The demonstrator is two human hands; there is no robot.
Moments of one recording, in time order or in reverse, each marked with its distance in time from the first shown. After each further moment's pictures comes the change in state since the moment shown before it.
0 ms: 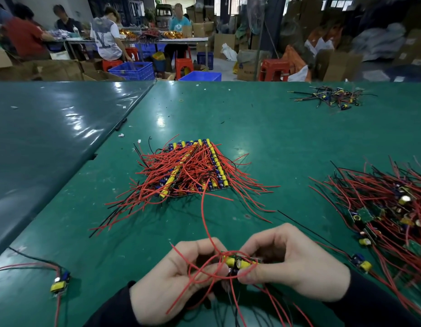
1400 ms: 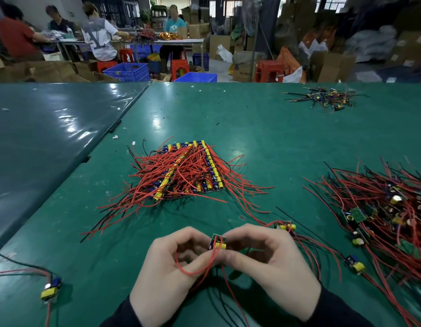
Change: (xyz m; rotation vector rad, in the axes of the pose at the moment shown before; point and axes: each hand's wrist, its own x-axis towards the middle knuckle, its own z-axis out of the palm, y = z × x) left_hand 0.004 0.002 0.003 0.229 0.466 0.142; right_hand 0.006 0.012 0.027 -0.055 0.364 -0.275
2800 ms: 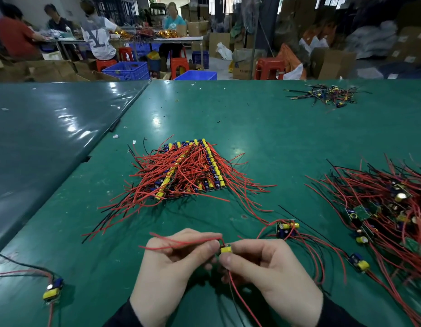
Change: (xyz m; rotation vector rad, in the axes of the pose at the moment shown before) left_hand 0.001 0.006 0.005 -0.216 0.098 -0.002; right_hand -0.005 0.002 0.010 0.302 -0.075 0.286
